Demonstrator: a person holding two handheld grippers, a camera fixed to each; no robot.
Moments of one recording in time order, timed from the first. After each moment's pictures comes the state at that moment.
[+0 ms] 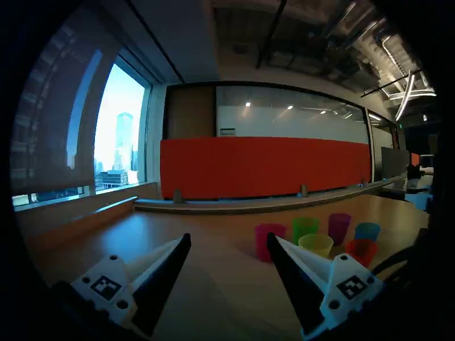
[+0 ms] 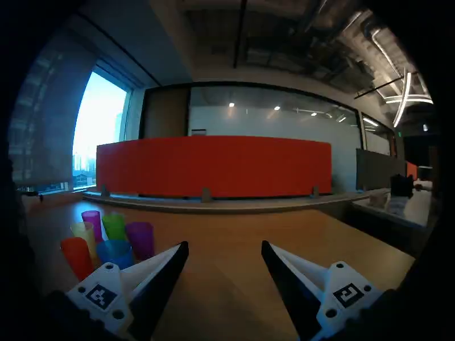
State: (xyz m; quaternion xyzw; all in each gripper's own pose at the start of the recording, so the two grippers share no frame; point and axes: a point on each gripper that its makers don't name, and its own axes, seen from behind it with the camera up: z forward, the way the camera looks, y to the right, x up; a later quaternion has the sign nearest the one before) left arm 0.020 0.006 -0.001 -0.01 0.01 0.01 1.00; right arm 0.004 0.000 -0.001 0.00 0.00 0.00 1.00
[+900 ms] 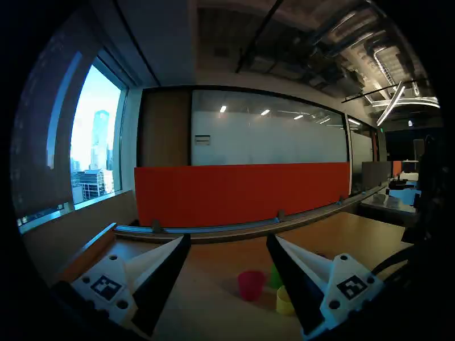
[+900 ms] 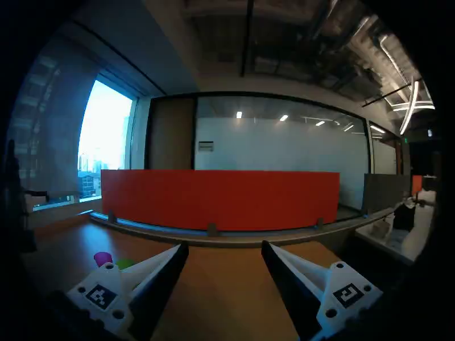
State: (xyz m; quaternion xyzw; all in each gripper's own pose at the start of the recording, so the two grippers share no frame) left arm 0.167 0.021 0.026 -0.10 0.00 0.01 0.99; right arm 0.168 -0.004 0.012 0.03 0.01 0.00 1.00
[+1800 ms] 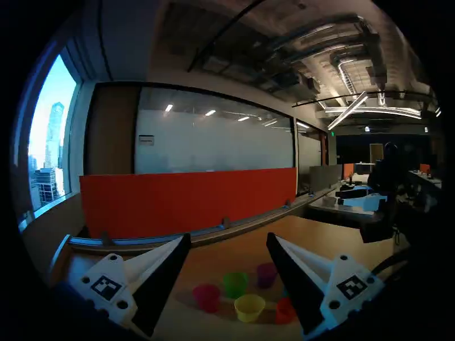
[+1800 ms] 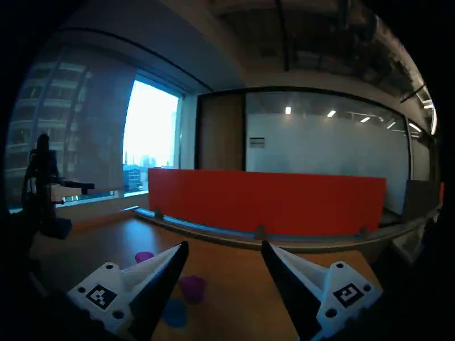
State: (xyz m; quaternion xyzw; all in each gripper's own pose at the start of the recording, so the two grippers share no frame) left arm 0.210 0.087 0.027 -0.28 0.00 0.00 0.96; right arm 0.190 -0.074 0.010 0.20 -0.01 -0.02 0.98
